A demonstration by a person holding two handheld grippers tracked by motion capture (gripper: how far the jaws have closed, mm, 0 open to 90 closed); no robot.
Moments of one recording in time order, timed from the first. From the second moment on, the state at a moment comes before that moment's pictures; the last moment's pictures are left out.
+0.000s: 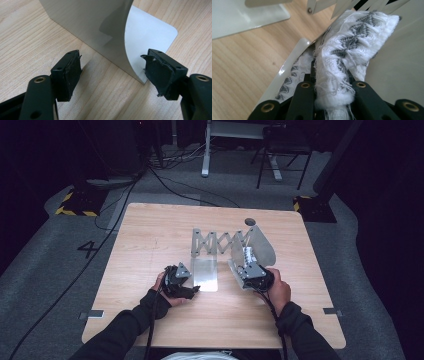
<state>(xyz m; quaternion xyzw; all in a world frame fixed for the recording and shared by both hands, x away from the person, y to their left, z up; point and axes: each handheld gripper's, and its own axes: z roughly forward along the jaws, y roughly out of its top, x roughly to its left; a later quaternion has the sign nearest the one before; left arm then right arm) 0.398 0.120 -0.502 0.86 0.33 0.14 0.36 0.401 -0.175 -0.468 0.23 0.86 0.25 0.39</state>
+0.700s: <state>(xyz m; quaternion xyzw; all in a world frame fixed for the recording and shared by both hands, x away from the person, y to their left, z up) 0.398 0.120 -0.502 0.86 0.33 0.13 0.36 0.368 -0.221 -0.433 0.26 0.84 0.30 0.37</state>
